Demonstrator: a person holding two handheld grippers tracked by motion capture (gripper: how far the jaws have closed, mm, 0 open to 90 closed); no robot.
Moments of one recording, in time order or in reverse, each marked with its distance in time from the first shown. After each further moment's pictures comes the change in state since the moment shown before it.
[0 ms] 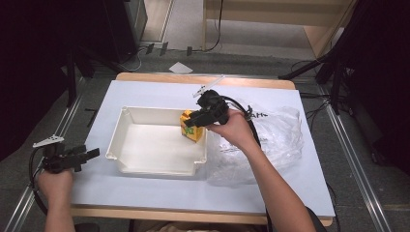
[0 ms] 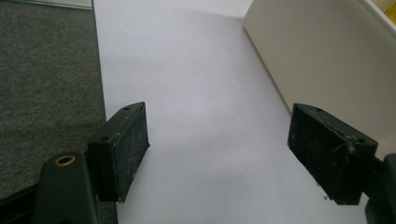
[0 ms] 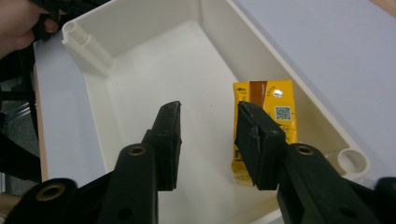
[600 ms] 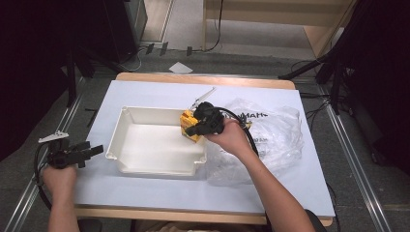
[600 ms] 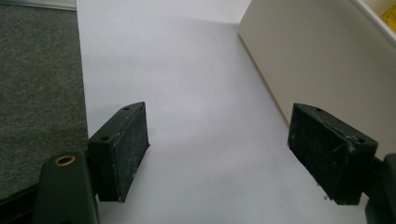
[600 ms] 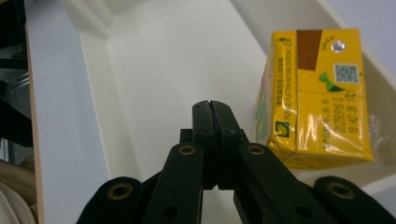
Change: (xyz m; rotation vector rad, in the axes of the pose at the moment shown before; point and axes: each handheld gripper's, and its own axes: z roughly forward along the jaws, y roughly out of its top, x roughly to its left) left arm -0.002 0.009 0.012 0.005 -0.017 0.015; right arm 0.004 -0.020 0.028 0.108 0.017 -0.045
